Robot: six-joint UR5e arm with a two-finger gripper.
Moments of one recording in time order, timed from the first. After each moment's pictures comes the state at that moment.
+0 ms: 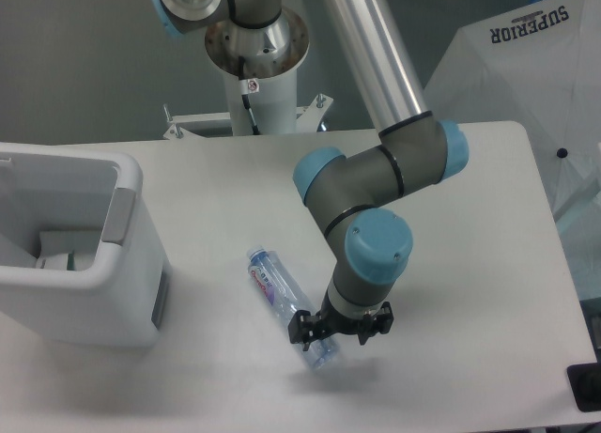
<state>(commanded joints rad) 2.40 -2.24 -1.39 -1.06 1.46 0.25</state>
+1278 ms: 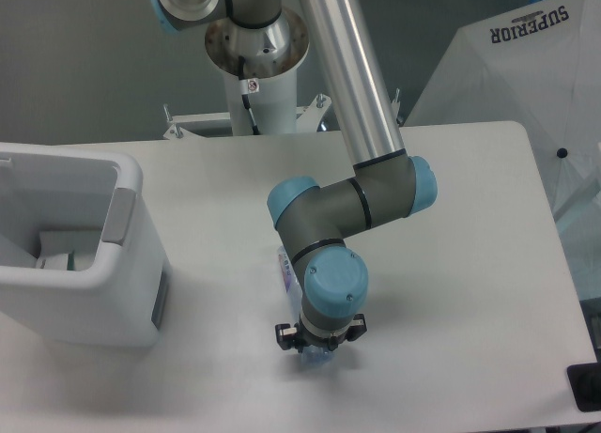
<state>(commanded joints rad) 2.37 -2.27 -1.39 -1.07 1.52 0.23</state>
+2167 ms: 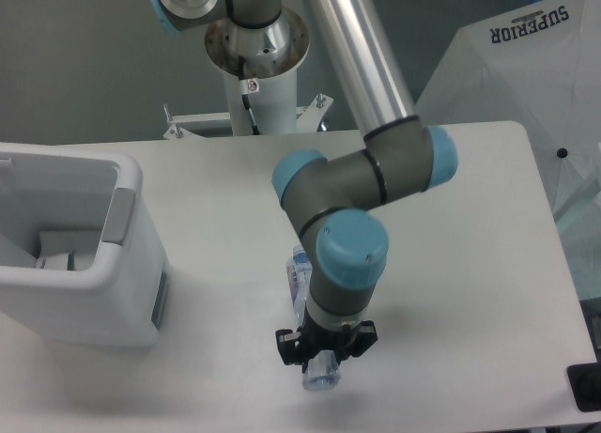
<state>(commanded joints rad) 2.41 -2.13 -1.23 -1.06 1.27 0.21</state>
